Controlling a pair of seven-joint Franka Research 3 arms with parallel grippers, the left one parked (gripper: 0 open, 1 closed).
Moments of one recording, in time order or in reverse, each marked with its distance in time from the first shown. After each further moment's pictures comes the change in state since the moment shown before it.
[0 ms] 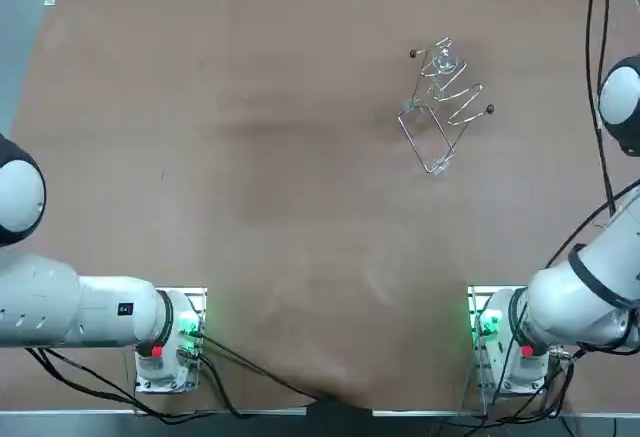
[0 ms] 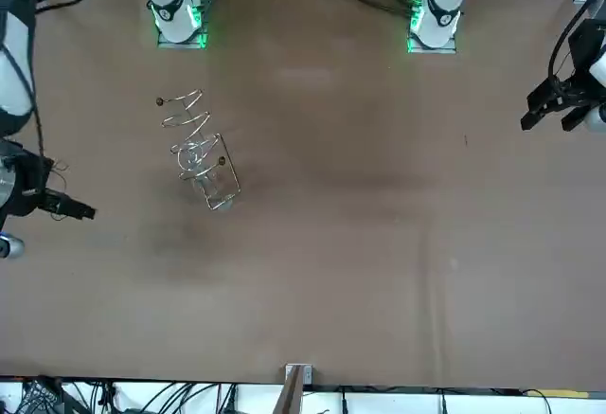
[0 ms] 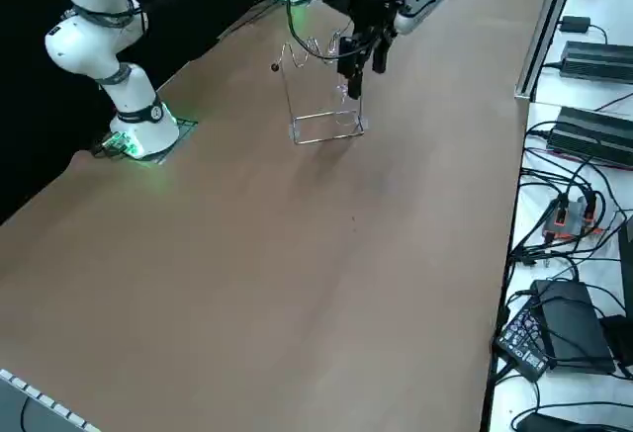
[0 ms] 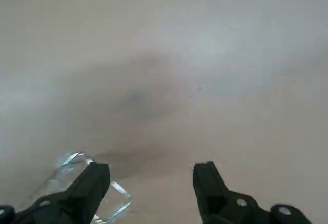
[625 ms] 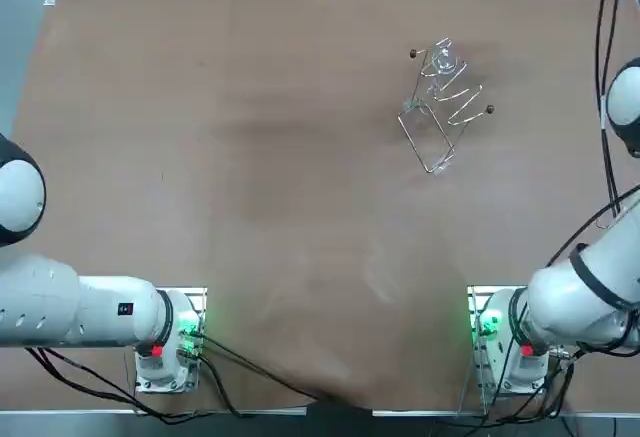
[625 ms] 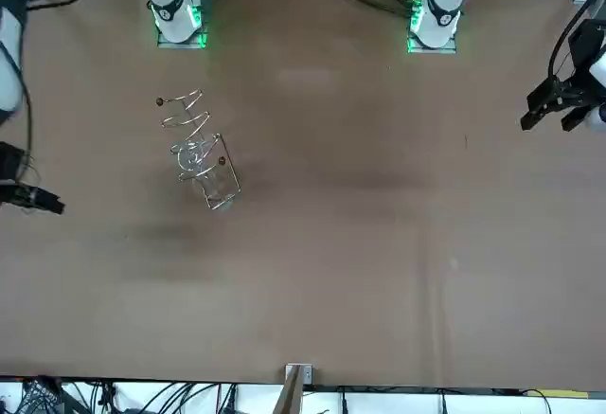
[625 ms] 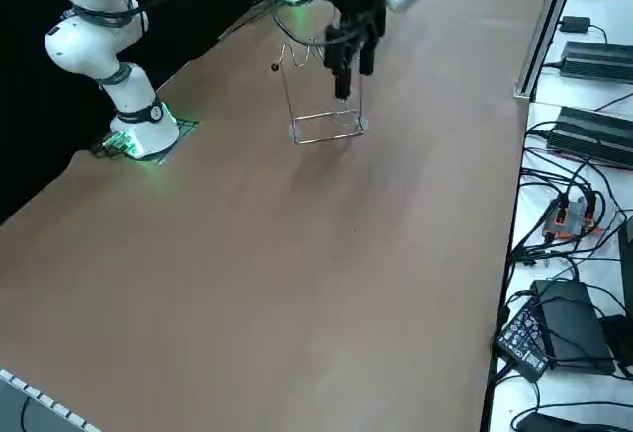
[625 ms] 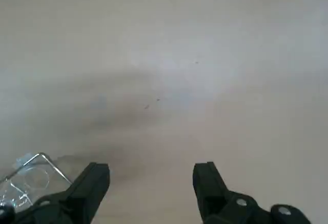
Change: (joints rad) arm -0.037 -0.082 -0.010 -0.009 -0.062 -0.009 -0.107
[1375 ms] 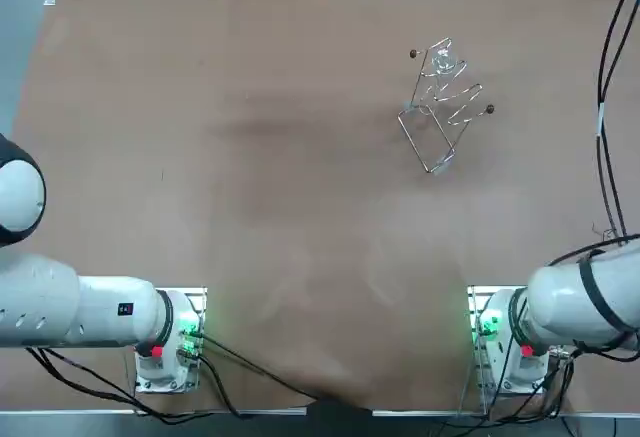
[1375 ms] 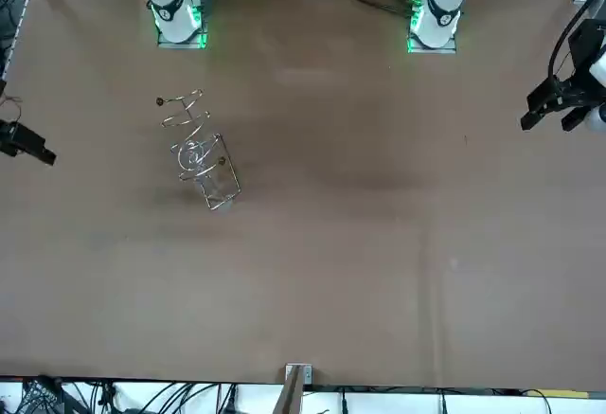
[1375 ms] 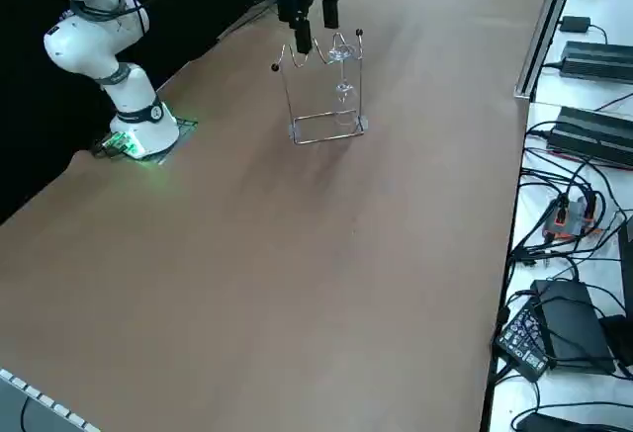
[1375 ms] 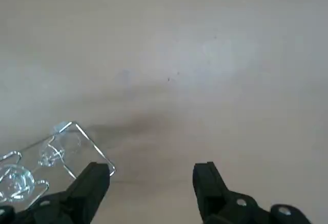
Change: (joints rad) arm -0.019 -0.267 0.002 -0.283 0.118 0.019 -0.003
